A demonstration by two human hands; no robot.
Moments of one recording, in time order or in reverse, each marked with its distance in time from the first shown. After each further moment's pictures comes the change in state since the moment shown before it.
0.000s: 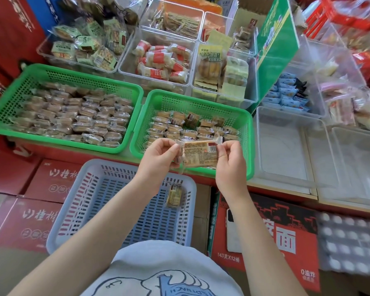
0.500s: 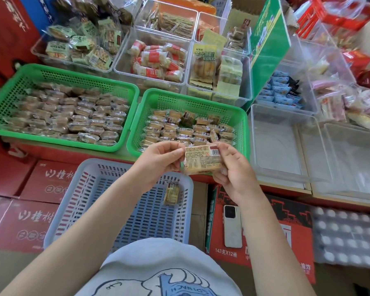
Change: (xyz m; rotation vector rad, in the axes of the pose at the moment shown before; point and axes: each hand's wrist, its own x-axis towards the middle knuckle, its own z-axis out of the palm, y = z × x) left_hand -0.003 0.003 -0.007 0.020 -0.285 -0.086; right_hand -0.008 0.000 -0.030 0.802 -0.365 0.433
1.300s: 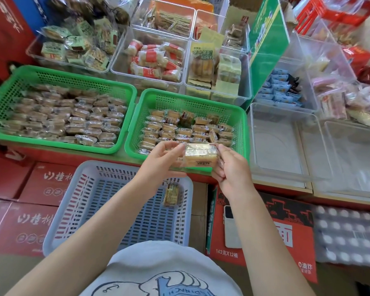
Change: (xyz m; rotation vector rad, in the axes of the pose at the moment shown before) left_hand 0.000 -0.003 0.012 -0.031 0.126 -0.105; right_hand 0.020 0.007 0.006 0.054 0.301 0.086
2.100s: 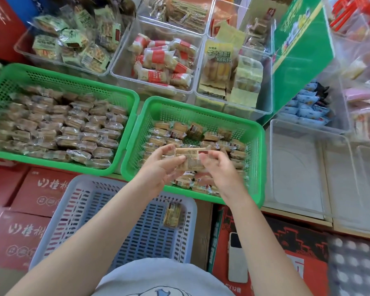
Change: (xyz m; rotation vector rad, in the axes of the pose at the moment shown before) left_hand 0.119 0.008 -0.026 -0.343 0.121 -0.178; right_hand 0.115 0.000 0.027 -0.502 -0.231 0.032
